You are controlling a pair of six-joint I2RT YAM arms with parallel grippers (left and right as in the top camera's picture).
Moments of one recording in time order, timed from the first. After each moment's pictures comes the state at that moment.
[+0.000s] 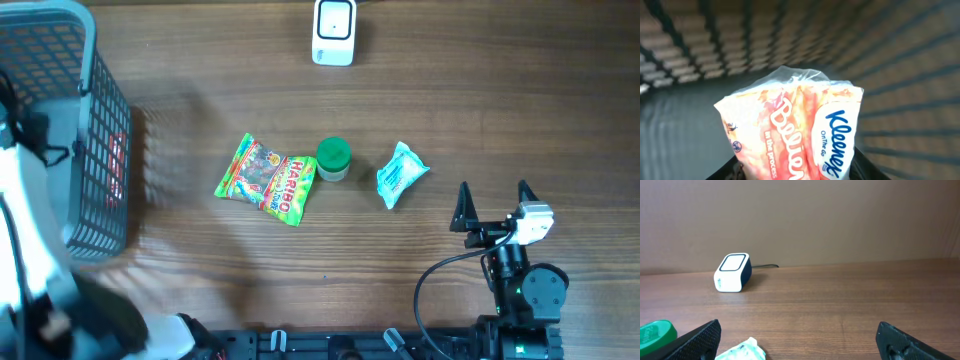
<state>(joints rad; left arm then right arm) 0.55 1.54 1.41 -0.71 -0.31 -0.78 -0.05 0.01 0.01 0.00 -0.10 0.08</state>
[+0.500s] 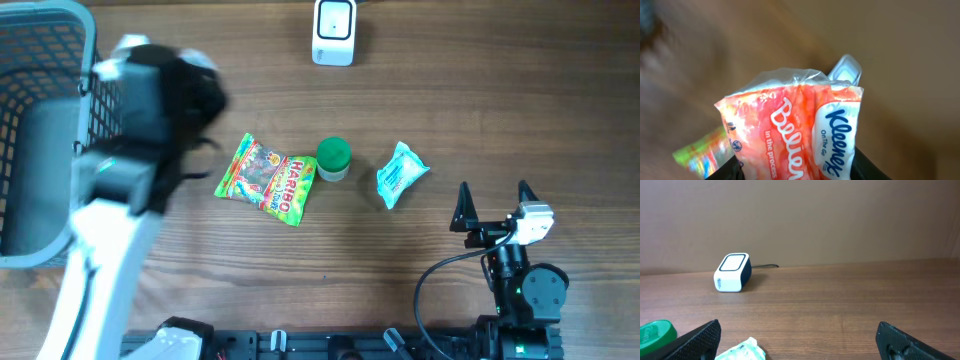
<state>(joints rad) -0.25 1.29 1.42 -0.85 -0.13 -0.89 -0.05 0.01 0.01 0.00 -0.10 0.08</state>
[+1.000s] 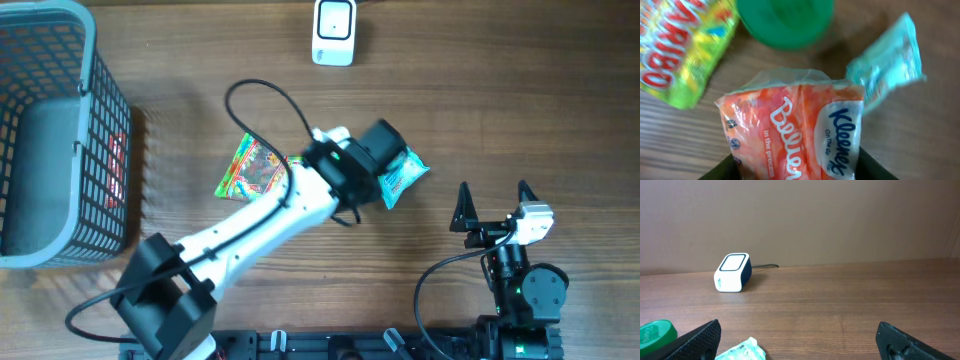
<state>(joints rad) -0.87 1.74 1.39 -0.95 -0.12 -1.14 -0.05 0.01 0.01 0.00 -0.10 0.08</state>
